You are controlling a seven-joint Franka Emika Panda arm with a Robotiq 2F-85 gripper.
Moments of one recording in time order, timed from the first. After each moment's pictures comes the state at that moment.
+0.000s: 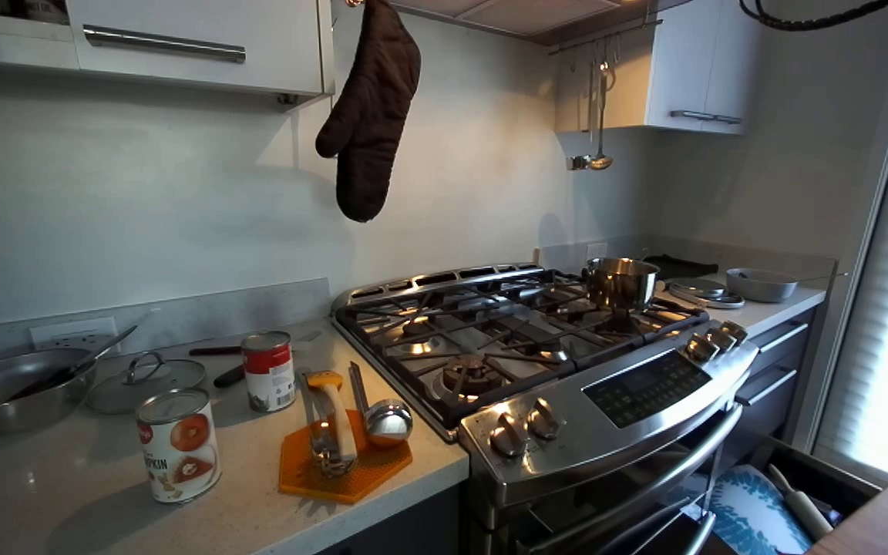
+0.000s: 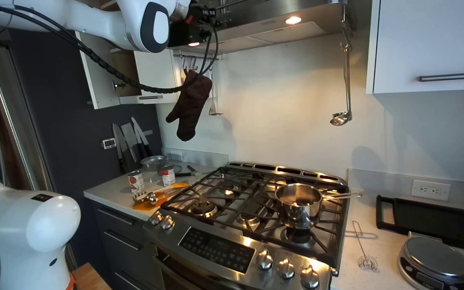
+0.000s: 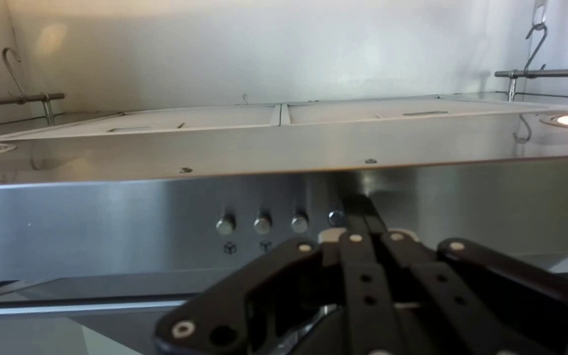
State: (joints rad) arm 0.48 -0.52 -0.40 -2.12 0.03 3.16 -0.18
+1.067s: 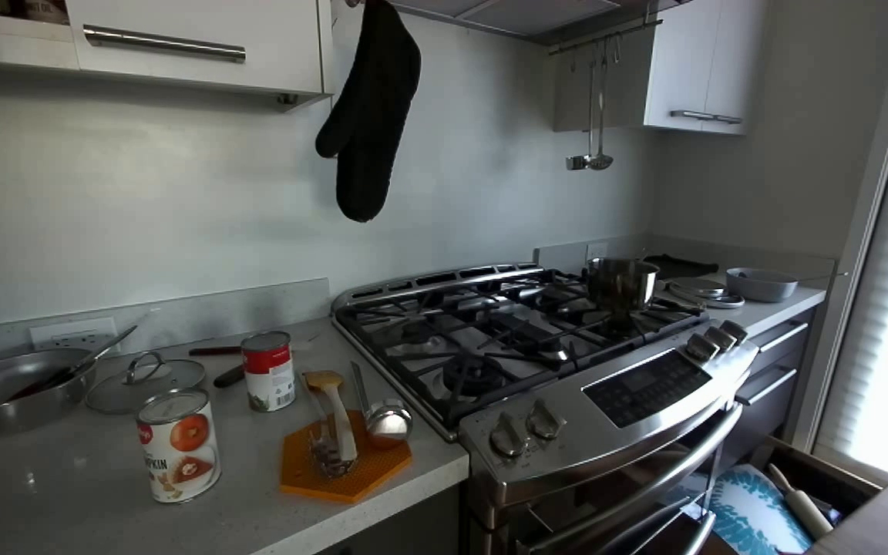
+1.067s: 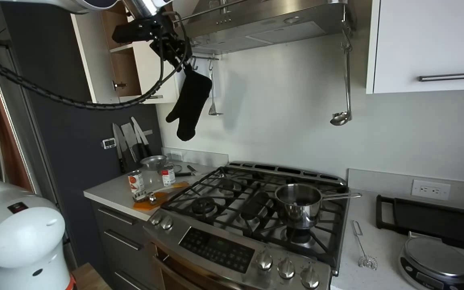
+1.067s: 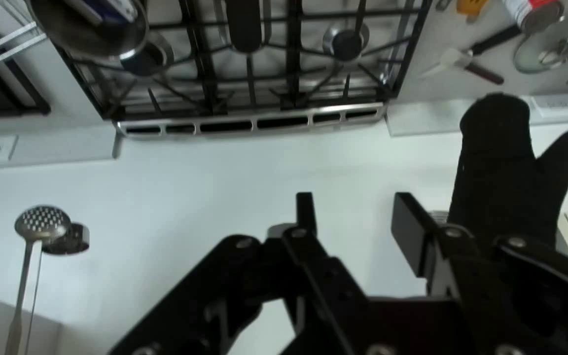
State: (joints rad) arm 0.13 -0.77 -0.16 -2.15 0.06 2.05 -0.14
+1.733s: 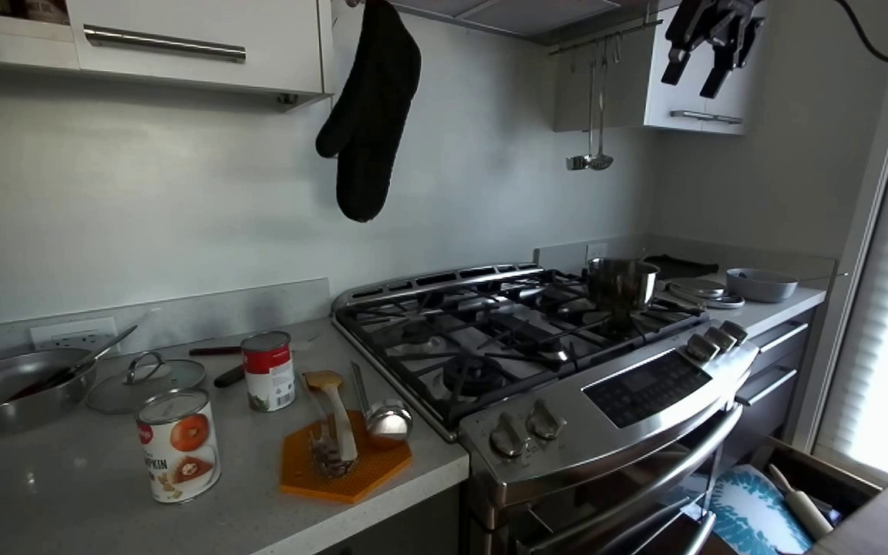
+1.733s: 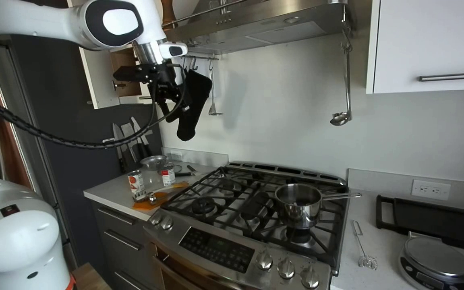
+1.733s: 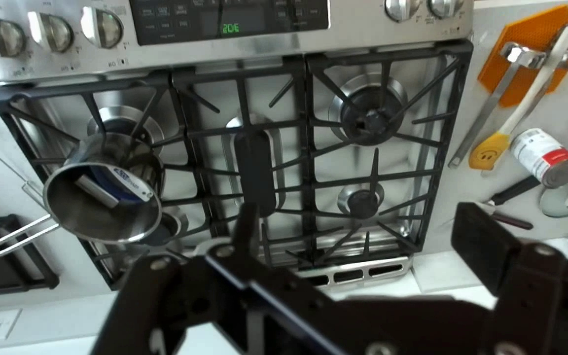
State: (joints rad) arm 0.03 -0.77 -0.10 -2.34 0.06 1.90 -0.11
